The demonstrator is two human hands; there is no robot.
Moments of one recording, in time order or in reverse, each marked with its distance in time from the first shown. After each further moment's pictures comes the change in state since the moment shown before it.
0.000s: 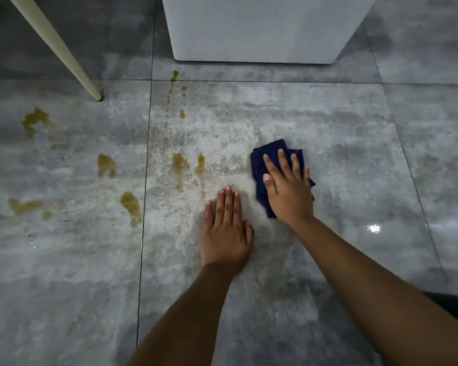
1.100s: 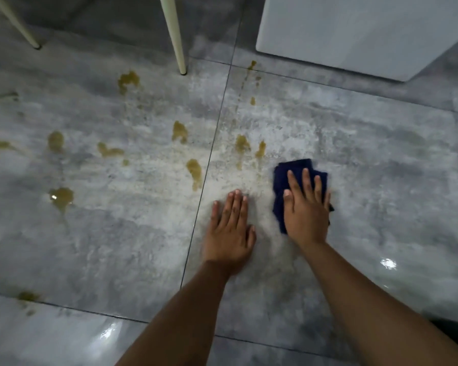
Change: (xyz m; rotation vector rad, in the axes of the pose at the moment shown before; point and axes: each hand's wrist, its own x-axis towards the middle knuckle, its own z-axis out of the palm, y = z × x) left_hand -0.066 -0.069 -0.018 0.000 -0.009 -0.069; right_hand -0.054 -0.063 0.030 -0.019 0.039 -0.019
